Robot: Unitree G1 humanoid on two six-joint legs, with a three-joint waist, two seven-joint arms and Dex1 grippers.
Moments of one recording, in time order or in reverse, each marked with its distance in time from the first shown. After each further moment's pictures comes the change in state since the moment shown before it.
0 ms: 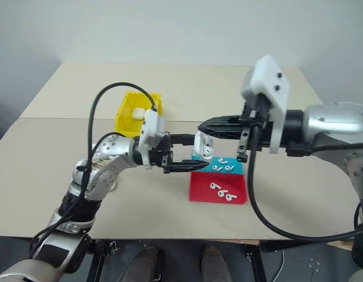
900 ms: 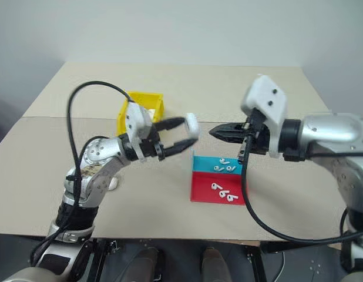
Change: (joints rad) left arm 0.100 -0.065 0.218 -0.098 0.072 -0.026 0.346; right arm 0.339 0.172 -0.209 -0.097 -0.277 -0.066 0.019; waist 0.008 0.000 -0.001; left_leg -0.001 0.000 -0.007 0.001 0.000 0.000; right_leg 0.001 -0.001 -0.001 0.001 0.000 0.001
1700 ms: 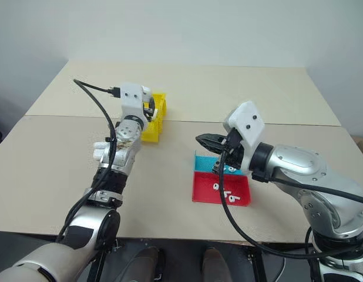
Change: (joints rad) left arm -0.336 -0.185 0.088 0.788 0.399 -0.160 0.797; right arm 0.022 0.155 0.095 -0.085 0.022 0.065 -0.284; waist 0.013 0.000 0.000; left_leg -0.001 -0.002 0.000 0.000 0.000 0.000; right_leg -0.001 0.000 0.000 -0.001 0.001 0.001
